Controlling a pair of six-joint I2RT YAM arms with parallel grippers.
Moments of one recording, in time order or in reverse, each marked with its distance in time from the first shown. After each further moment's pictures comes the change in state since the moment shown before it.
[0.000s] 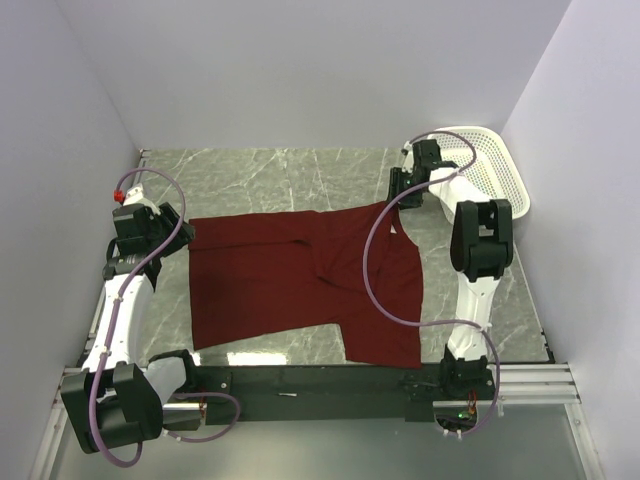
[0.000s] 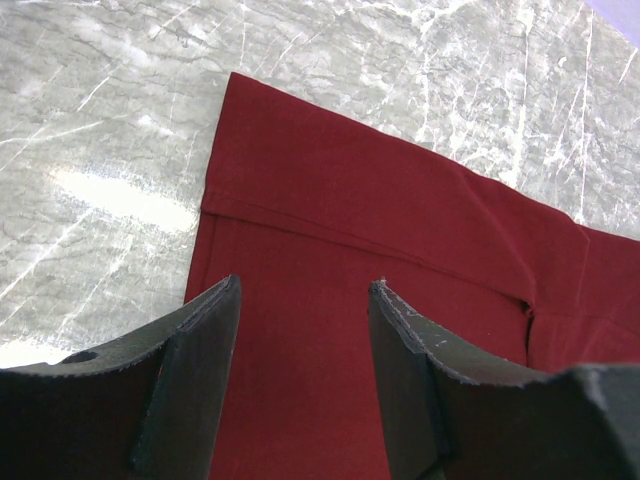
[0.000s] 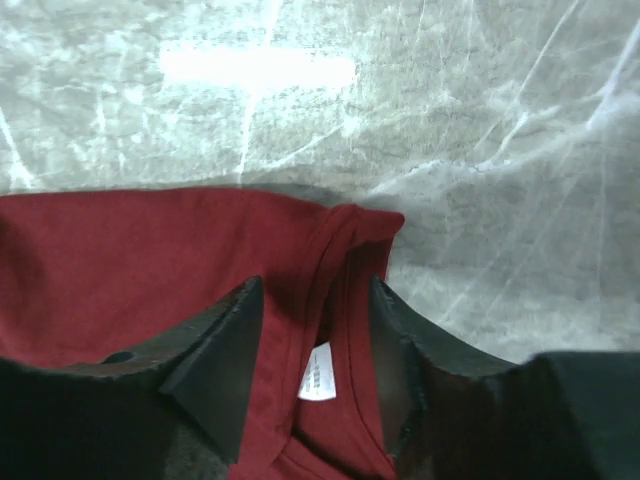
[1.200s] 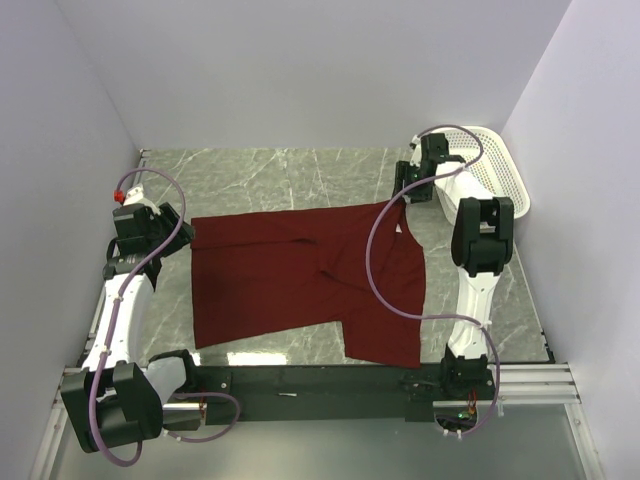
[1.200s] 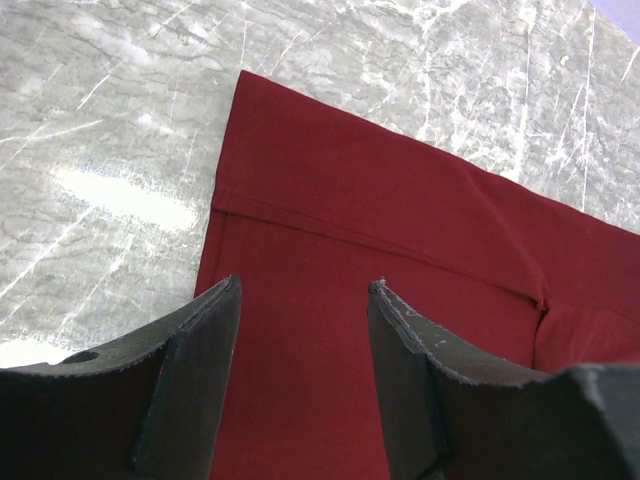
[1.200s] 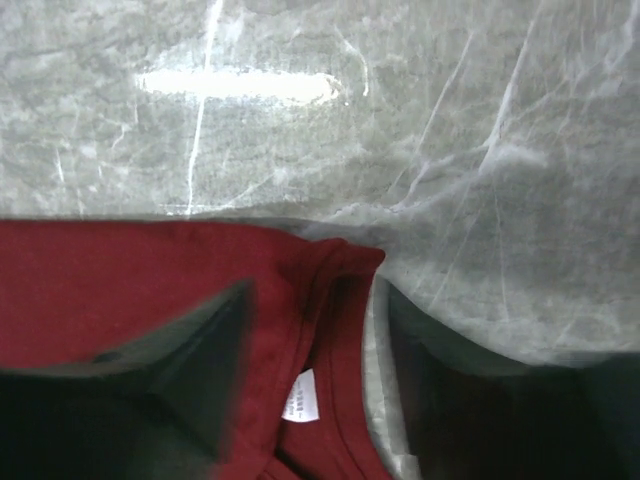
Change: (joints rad) left arm 0.000 0.003 0.000 -0.001 0.000 0.000; right arm -0.051 0.072 0.115 -0.042 0.031 -0.015
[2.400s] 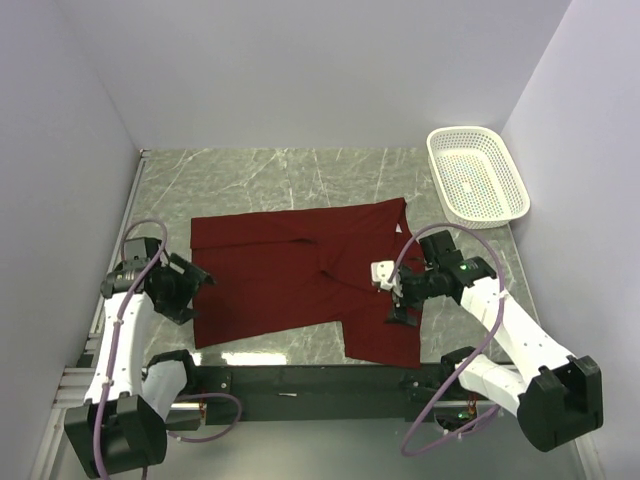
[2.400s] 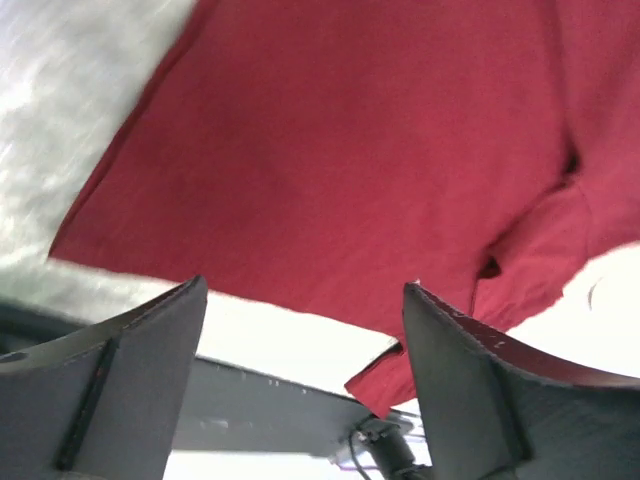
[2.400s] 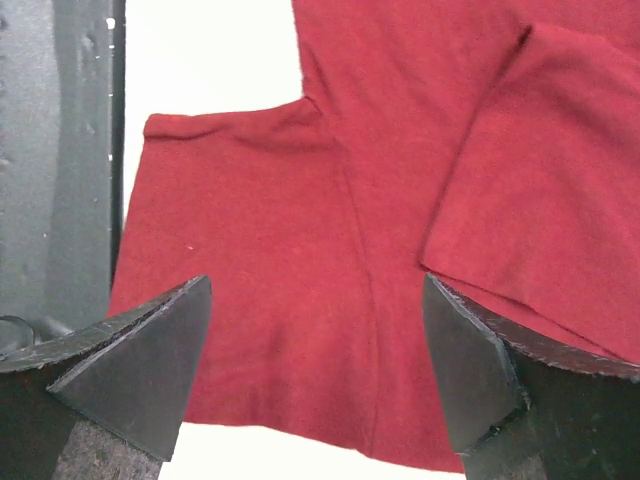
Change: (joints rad) left arm -0.002 -0.148 -0.045 -0.659 0.097 -0.457; right arm 0.277 -1.177 -1.058 -0.266 -0.576 -1.281
